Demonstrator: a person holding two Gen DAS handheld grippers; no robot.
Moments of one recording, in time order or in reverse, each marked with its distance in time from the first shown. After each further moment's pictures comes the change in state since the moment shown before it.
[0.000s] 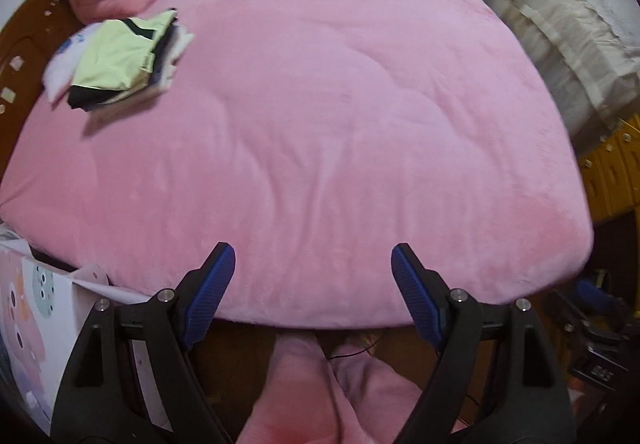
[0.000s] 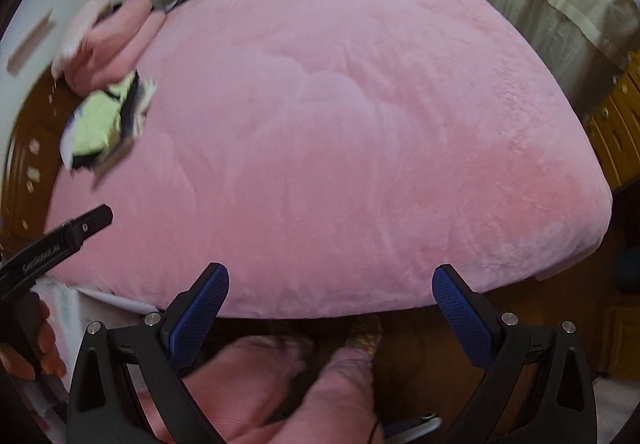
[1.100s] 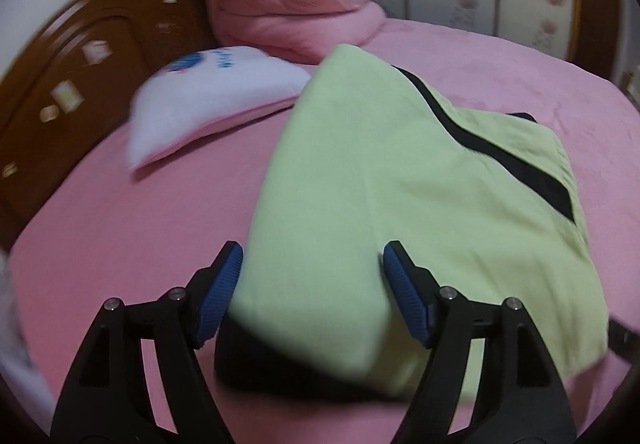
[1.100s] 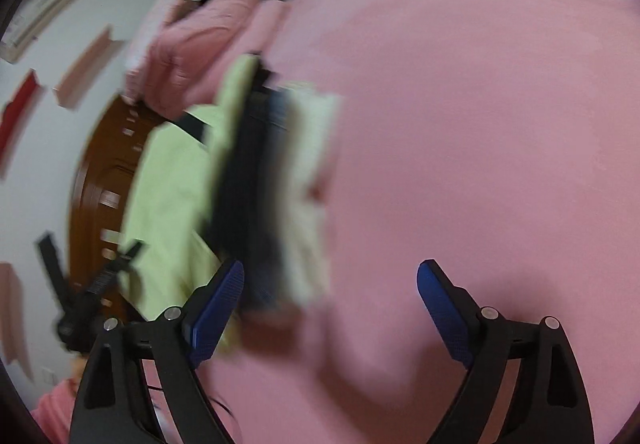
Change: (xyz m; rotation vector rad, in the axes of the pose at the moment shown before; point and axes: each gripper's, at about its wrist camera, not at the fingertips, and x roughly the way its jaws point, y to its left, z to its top) left arm 0.234 0.565 0.264 -0.286 -0.379 0.390; right arm 0.421 0.469 0.271 -0.009 -0.022 0.496
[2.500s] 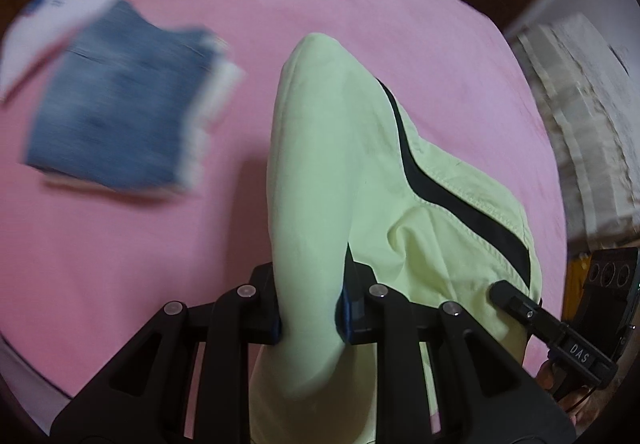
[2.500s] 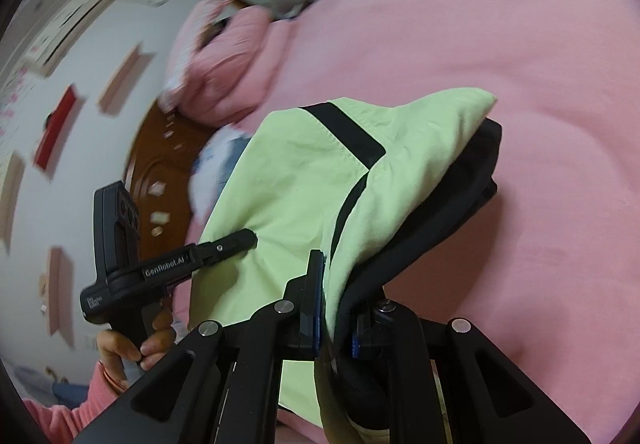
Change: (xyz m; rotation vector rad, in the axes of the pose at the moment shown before) left arm -0.163 -0.209 0.005 0.022 0.414 -0.497; right arm -0.323 -0.095 0.044 -0.019 0.059 0.145
